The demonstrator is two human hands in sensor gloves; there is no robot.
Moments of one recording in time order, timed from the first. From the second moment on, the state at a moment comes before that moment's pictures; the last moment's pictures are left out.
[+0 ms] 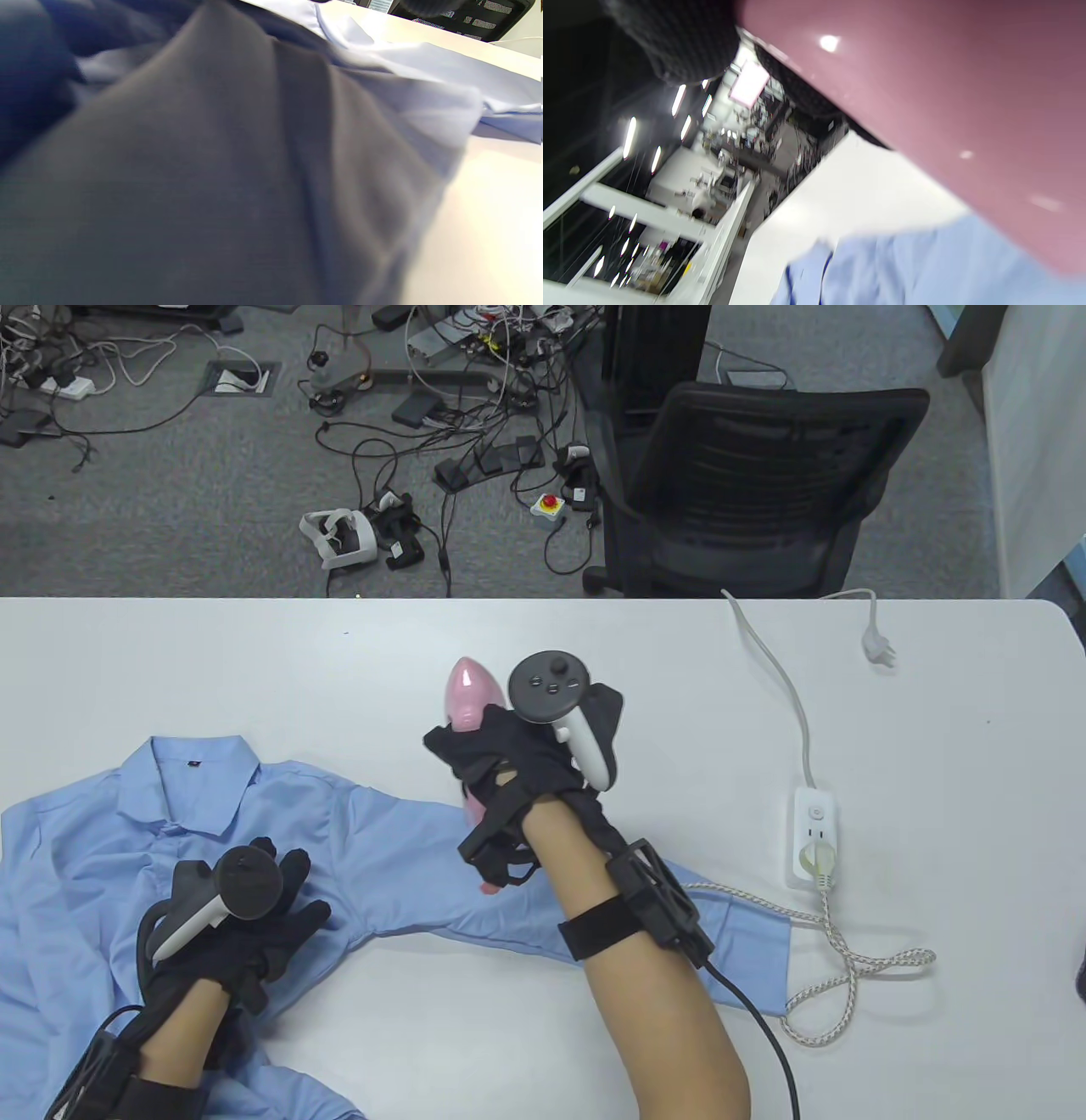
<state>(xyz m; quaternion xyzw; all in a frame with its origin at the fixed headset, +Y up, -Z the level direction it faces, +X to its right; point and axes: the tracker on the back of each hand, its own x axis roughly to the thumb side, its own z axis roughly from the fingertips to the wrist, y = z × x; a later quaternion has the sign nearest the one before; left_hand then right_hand) -0.333 -0.769 -0.254 -0.25 0.01 0.10 0.96 -0.044 -0.630 -0.363 0.03 0.20 0.88 0.42</state>
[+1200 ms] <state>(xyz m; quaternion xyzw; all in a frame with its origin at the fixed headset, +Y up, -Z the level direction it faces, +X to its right) -0.333 -0.790 -0.260 -0.27 0.05 0.02 0.96 -0.061 -0.770 -0.353 -0.11 0.42 0.76 0.49</state>
